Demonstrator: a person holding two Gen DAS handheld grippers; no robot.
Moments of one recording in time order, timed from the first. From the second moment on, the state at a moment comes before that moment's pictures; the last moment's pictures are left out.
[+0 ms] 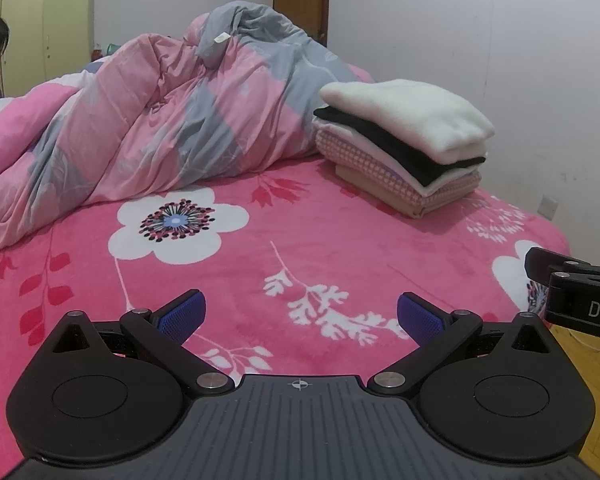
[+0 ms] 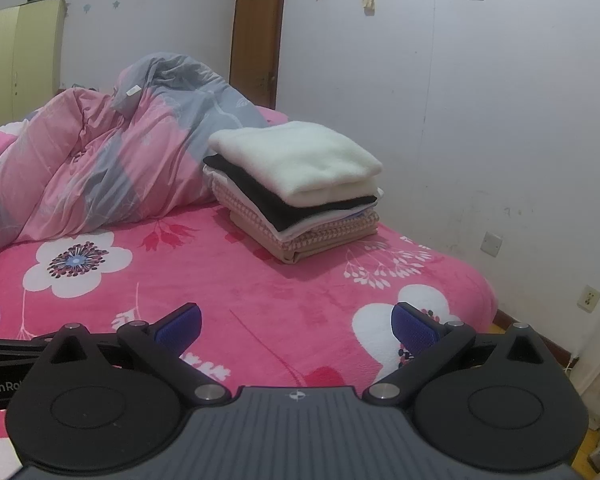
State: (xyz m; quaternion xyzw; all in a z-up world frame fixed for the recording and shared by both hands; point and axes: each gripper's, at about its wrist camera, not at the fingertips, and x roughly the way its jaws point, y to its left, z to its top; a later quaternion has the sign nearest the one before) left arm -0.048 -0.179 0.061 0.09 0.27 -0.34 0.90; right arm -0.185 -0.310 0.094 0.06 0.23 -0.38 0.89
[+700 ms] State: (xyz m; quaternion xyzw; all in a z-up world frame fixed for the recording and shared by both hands) left arm -0.049 -0.179 0.060 0.09 0.27 -0.34 0.90; right arm -0.185 -0.309 0.093 0.06 0.23 -0.38 0.89
